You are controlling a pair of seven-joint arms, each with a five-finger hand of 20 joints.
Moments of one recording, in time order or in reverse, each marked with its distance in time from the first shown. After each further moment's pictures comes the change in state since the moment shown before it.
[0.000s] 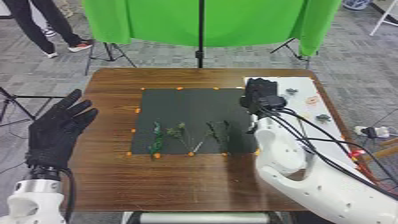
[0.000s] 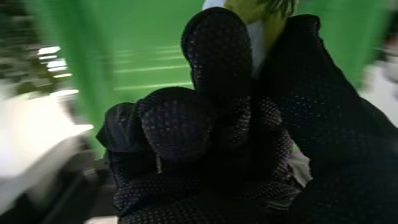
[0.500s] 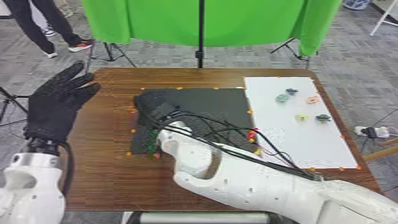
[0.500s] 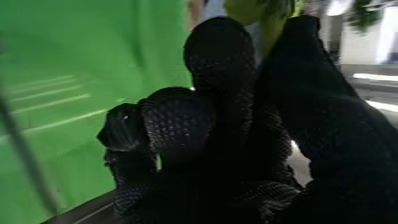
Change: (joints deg) left arm -8.9 7.5 1.6 0.5 0.1 1.2 -0.6; right arm 13.6 -29.5 -19.1 17.4 3.9 -2.5 -13.3
